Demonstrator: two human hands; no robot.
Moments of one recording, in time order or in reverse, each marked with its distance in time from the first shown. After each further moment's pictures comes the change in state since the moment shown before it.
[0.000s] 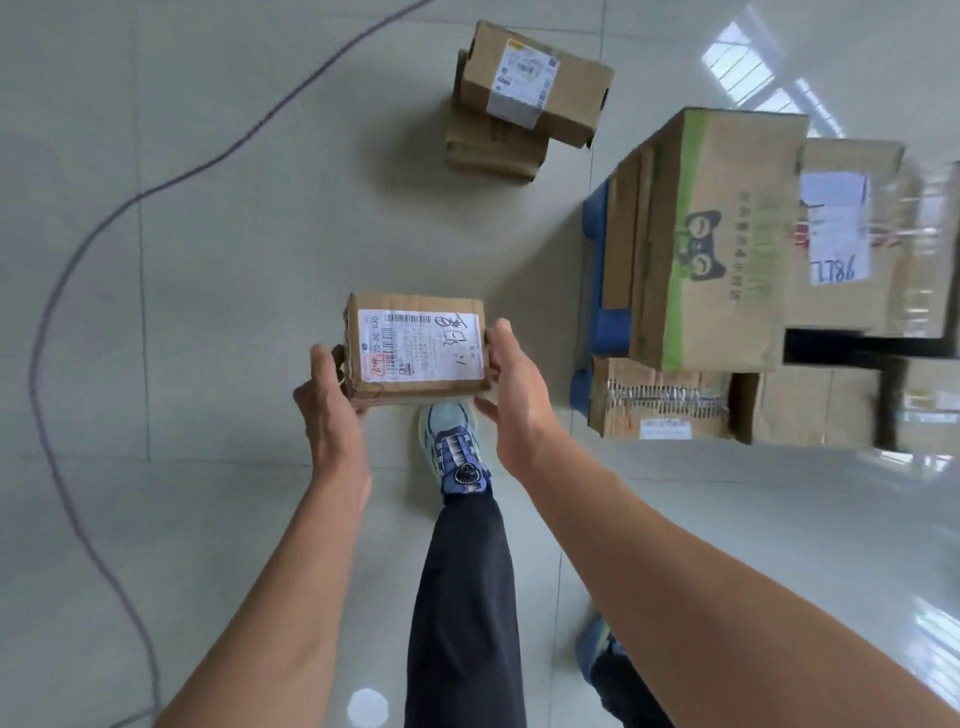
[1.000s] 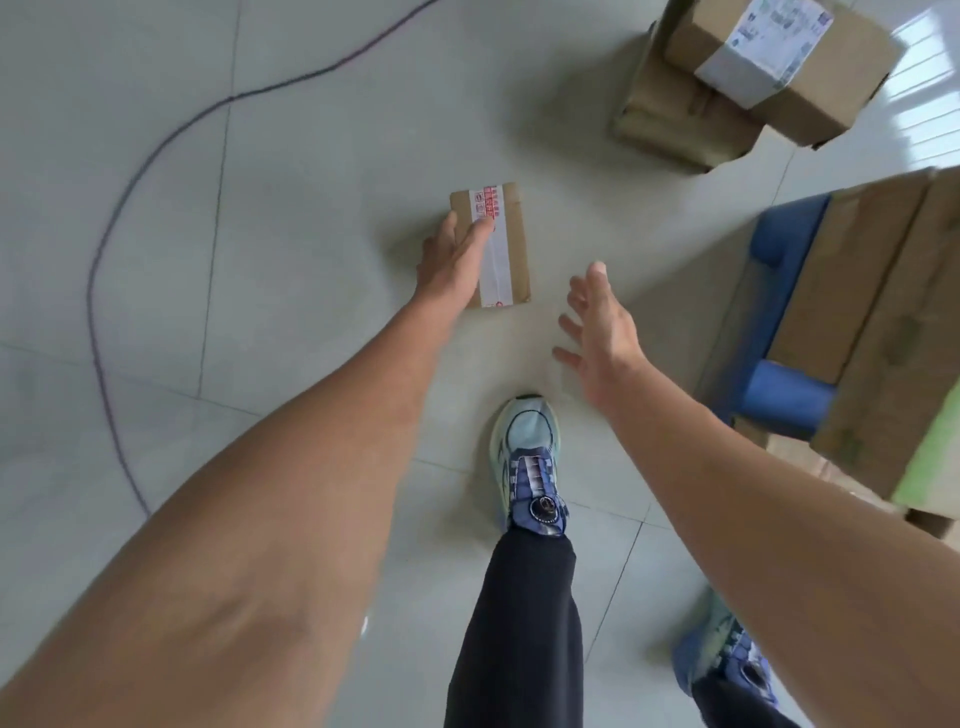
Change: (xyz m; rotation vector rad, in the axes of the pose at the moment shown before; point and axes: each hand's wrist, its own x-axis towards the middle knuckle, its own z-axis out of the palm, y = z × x) left_hand 0.198 0.055 0.059 0.420 -0.312 0.044; right_hand 0.165 -0.012 0.076 -0.196 0.008 0.049
